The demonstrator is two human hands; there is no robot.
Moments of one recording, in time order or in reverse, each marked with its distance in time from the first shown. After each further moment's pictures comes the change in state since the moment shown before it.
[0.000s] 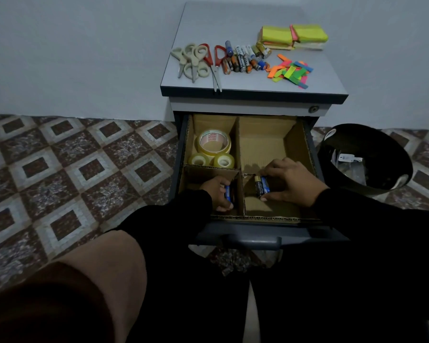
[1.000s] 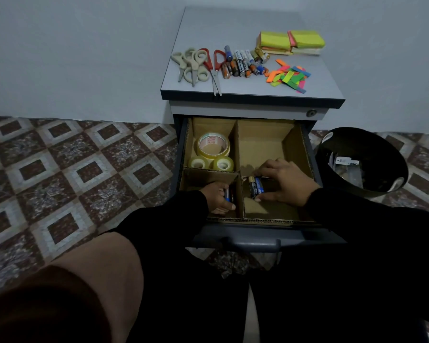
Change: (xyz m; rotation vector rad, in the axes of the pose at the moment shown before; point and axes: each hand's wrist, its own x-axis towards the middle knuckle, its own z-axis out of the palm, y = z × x) left_hand 0.002 0.000 -0.002 -0.019 -0.068 -0.021; right_hand 0.009 -0.009 -0.005 -0.022 -0.011 -0.012
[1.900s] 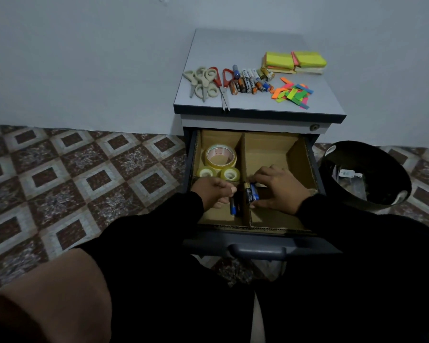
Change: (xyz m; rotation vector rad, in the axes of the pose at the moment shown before) left_hand -0.040 0.018 -0.022 -0.049 0.164 0.248; right_hand 0.007 -0.028 -0.007 -0.062 0.052 -0.012
